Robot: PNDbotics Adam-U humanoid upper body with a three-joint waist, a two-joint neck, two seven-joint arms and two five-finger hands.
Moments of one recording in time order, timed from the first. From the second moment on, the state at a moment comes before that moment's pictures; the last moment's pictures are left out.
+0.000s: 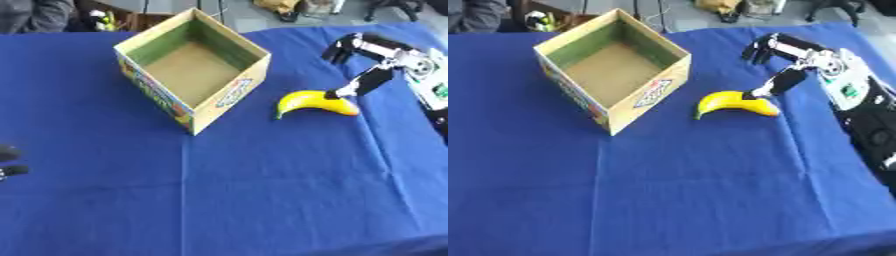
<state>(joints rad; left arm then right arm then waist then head) -0.19 0.18 0.05 -1.74 0.27 -0.04 -0.31 -0.68 -0.75 0.04 -1.00 0.44 -0.43 0.44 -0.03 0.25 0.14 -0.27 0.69</state>
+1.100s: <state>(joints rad) -0.19 0.18 0.04 -1.74 0.27 -0.04 -0.32 -0.69 -0.71 0.06 -0.93 0.50 -0.45 0.43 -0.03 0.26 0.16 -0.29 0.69</state>
